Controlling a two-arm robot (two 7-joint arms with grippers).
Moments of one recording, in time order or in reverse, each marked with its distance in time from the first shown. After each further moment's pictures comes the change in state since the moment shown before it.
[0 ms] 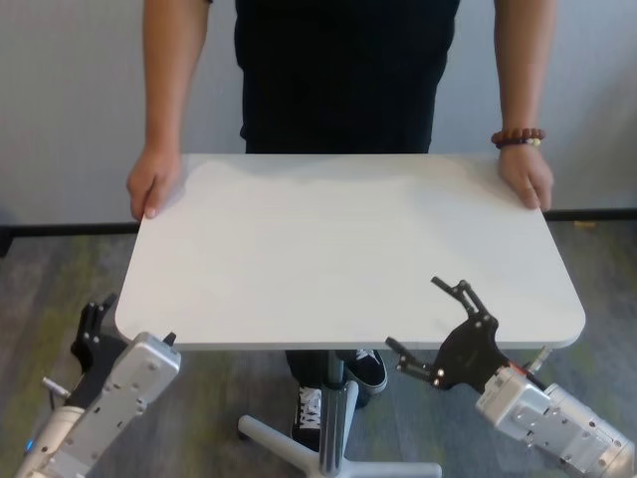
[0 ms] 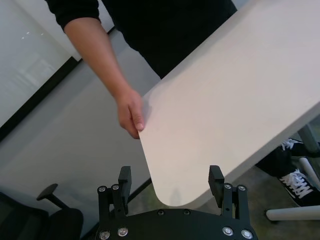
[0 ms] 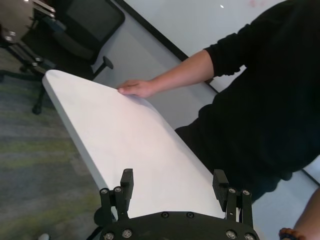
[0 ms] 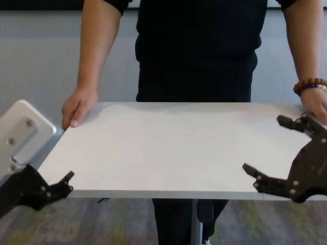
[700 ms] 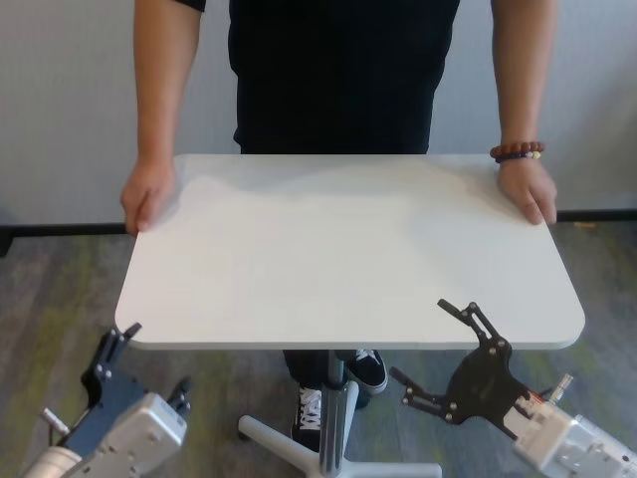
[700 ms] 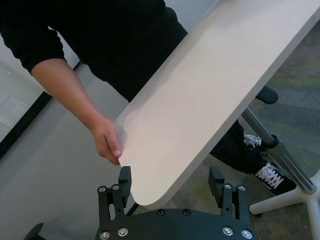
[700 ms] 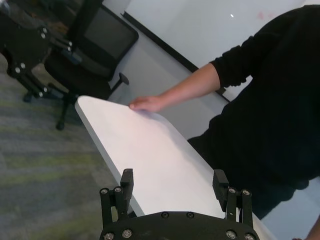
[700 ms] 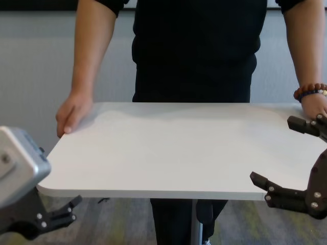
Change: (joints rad) left arm 0.129 0.097 0.005 -0.142 -0.034 -0.045 -0.082; right arm -0.129 0.041 0.055 -0.149 0.132 -0.005 0.100
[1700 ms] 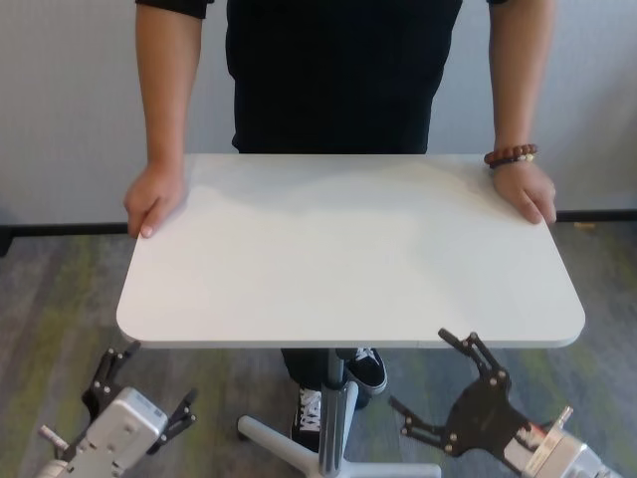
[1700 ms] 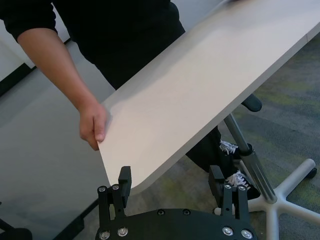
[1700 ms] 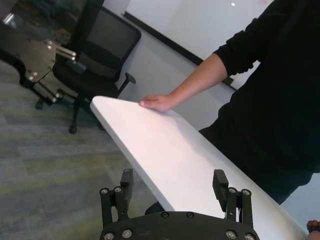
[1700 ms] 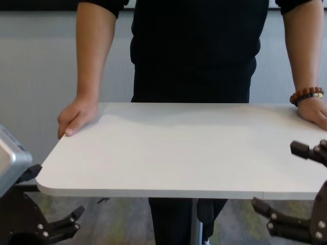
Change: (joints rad) left arm 0.025 -0.012 -0.015 -0.002 -0.134 0.005 -0.062; right arm -0.070 -0.022 0.025 -0.011 0.070 -0.021 0.064
